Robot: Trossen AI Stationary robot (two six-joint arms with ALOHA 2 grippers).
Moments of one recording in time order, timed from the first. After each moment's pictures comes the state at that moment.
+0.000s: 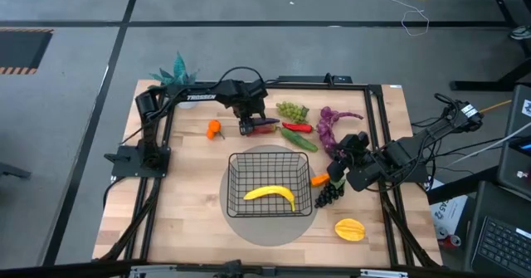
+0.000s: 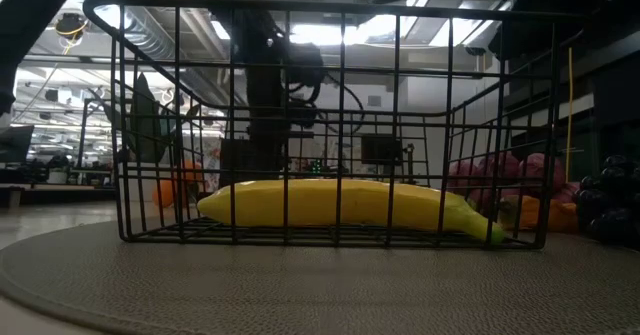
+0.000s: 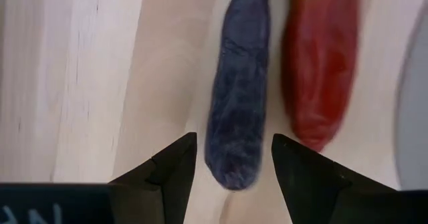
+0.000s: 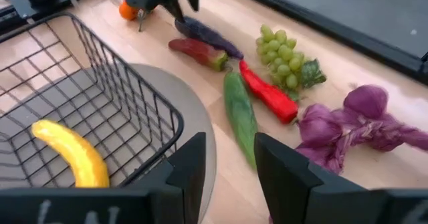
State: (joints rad) left arm 0.47 1.93 1.40 -0.72 -0.06 0.22; right arm 0.53 1.09 0.89 -0.90 0.84 1.12
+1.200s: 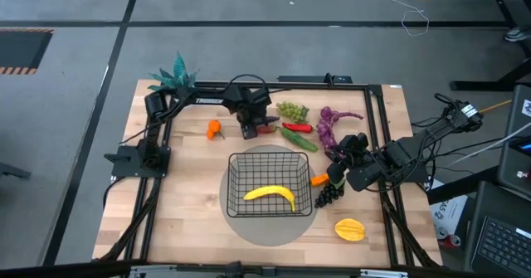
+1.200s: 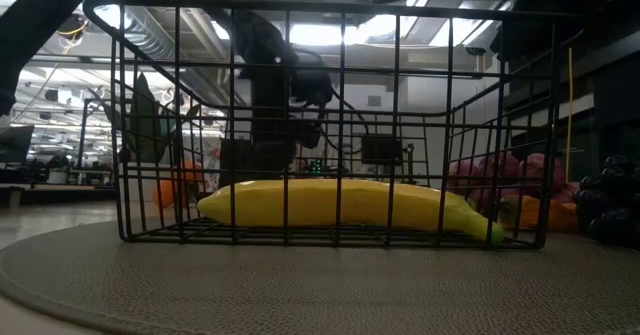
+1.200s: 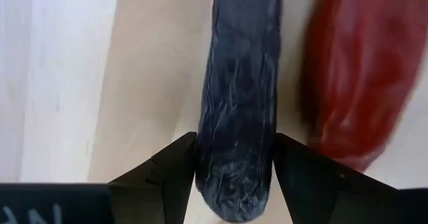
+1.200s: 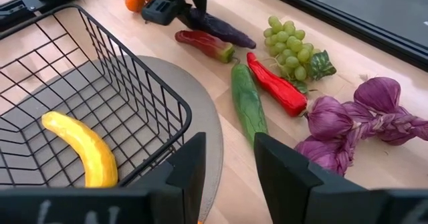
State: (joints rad) left arm 0.44 2.01 1.40 -0.71 -0.14 0.13; right arm 0.53 1.09 0.89 -0.89 0.81 1.12
